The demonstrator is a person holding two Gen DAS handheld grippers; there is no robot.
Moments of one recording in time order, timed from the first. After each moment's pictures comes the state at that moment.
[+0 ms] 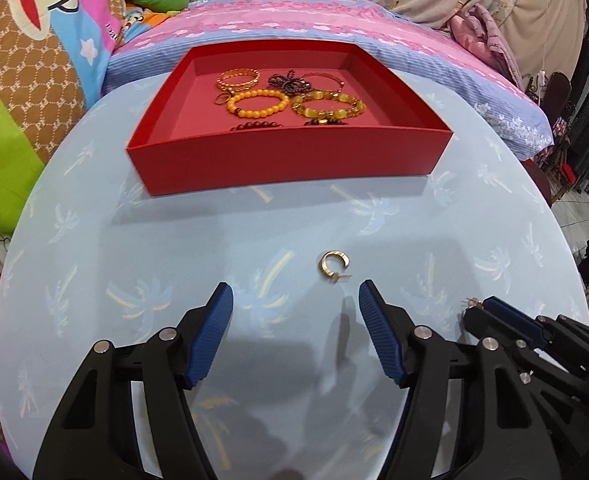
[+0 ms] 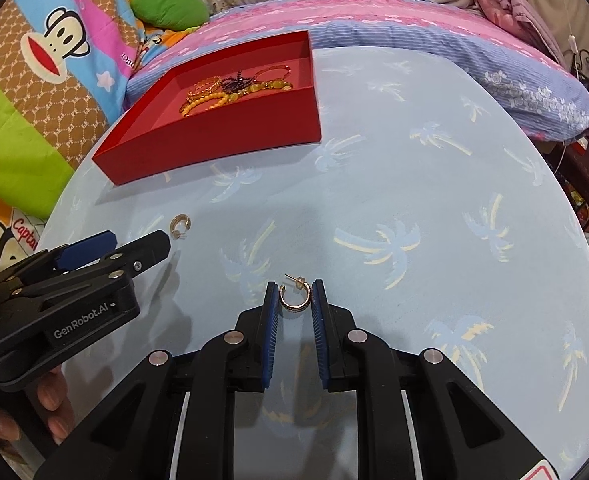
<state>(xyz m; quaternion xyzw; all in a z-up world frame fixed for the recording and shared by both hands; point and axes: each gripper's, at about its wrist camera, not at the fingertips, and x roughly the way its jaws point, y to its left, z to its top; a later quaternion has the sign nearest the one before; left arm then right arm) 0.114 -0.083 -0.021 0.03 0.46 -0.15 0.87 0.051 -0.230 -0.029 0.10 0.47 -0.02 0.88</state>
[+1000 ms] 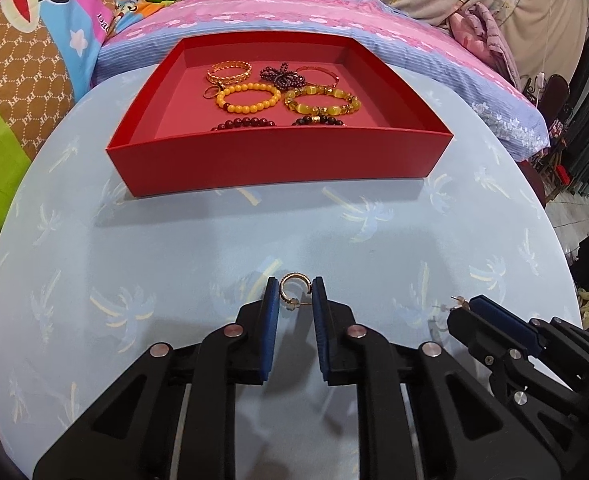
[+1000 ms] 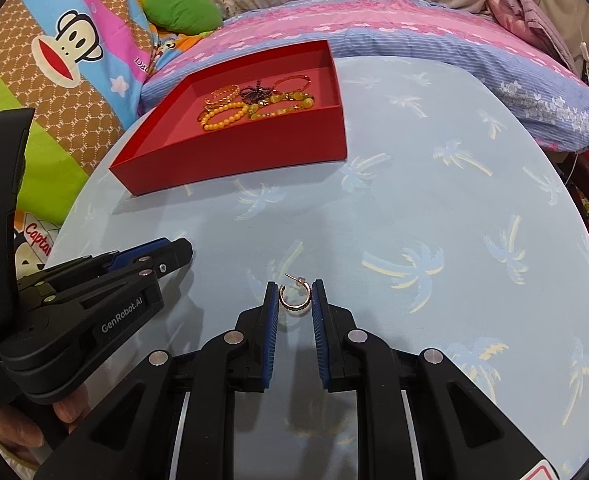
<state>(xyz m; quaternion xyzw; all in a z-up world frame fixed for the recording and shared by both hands) 0.123 -0.085 -0.022 0.02 0.48 -0.16 0.86 0.059 -0.217 -0.018 0.11 0.46 0.00 0.88</state>
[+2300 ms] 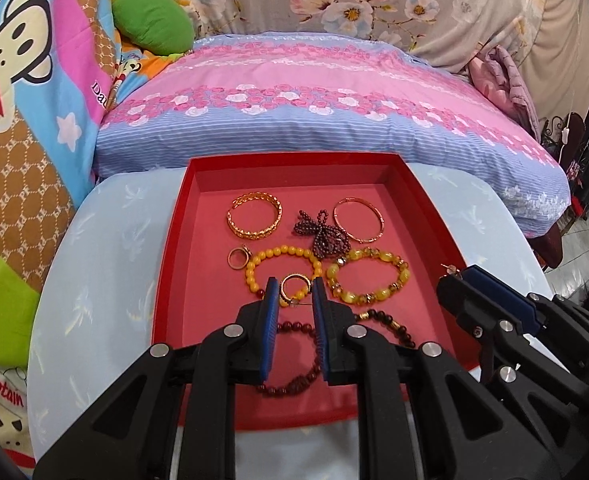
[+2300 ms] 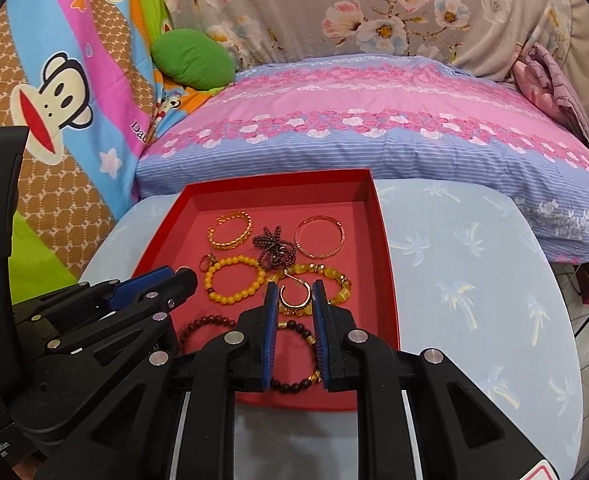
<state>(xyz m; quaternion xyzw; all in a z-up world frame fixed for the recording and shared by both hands) 0.258 -0.091 0.034 0.02 0.42 -0.14 0.90 0.213 -0.210 0.043 0.07 0.38 0.00 0.92</state>
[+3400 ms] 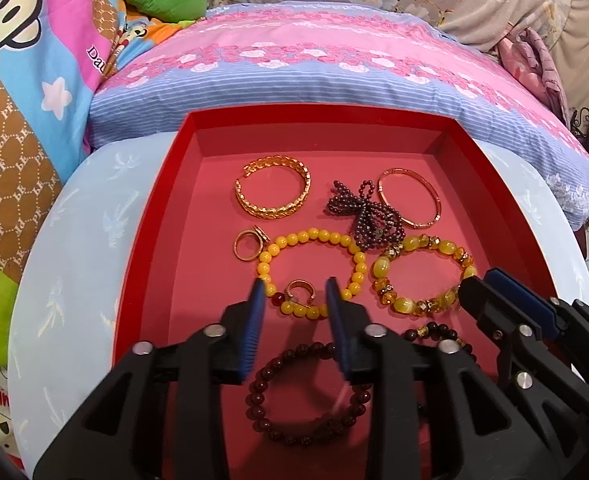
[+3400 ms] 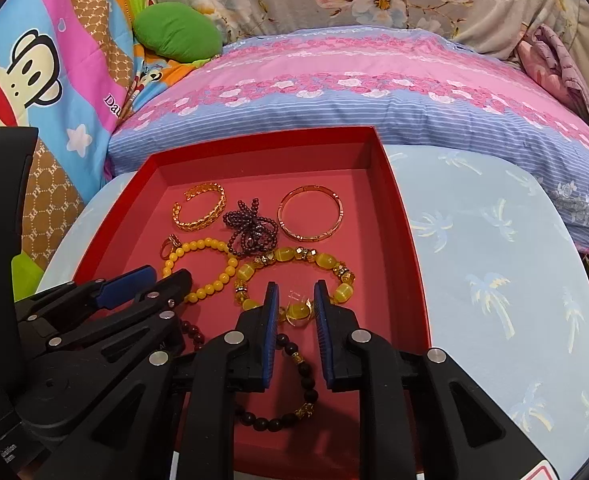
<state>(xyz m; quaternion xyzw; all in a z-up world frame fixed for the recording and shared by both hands) 0.294 -0.094 -0.017 0.03 0.45 -0.10 0.88 0.249 -0.210 -0.004 0.07 0.42 -0.01 0.91</state>
